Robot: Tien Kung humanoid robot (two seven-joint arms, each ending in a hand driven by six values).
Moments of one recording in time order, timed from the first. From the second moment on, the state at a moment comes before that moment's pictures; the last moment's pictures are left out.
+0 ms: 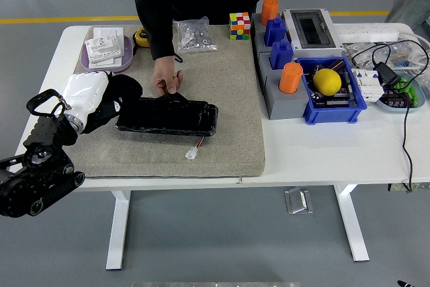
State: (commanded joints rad) left arm -0.68 0.42 -0.45 -0.92 1.84 0.53 0.34; right arm 0.14 -0.33 0.64 0.27 -0.34 0.09 -0.23
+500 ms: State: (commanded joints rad) left arm -0.63 0.45 -0.54 -0.91 1.83 0.55 0.30; right arm 0.14 -0.32 0.64 0.27 -0.34 0.09 -0.24
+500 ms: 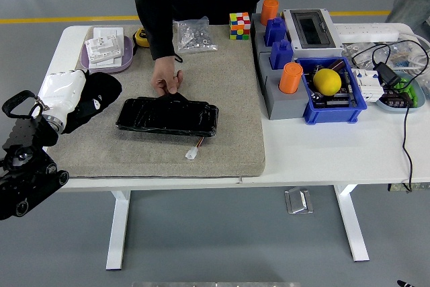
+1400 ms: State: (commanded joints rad) left arm -0.55 0.42 -0.58 -0.79 1.66 0.58 0.18; right arm 0.14 -0.31 0.67 0.27 -0.35 0.09 -0.24
